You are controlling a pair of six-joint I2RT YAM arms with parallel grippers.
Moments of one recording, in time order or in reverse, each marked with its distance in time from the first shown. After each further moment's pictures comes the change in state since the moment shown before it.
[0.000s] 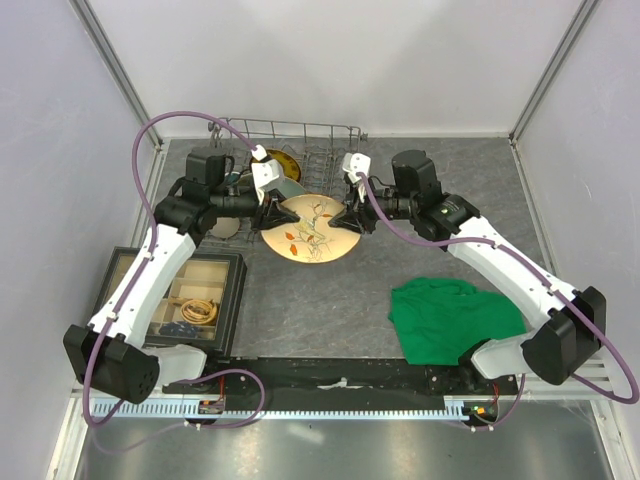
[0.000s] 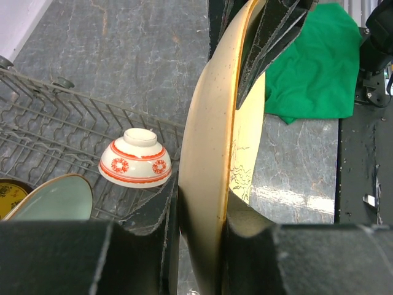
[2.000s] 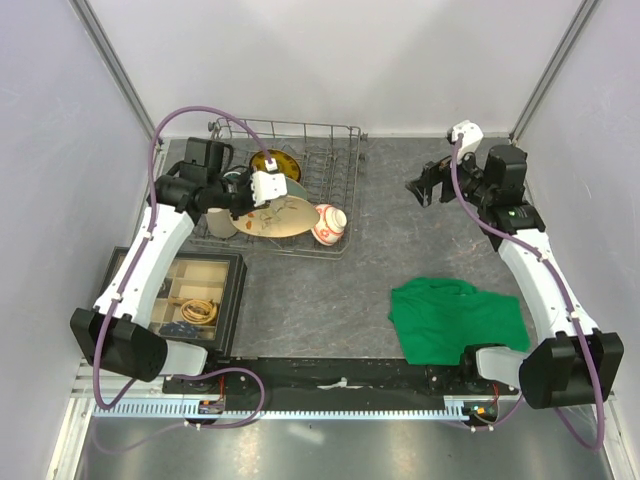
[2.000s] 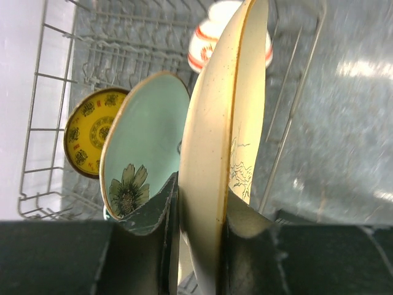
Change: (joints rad) left arm 0.053 0.111 0.160 -0.319 -0.385 0.609; right arm -0.536 -0.159 -0.172 0.129 0.177 0.166
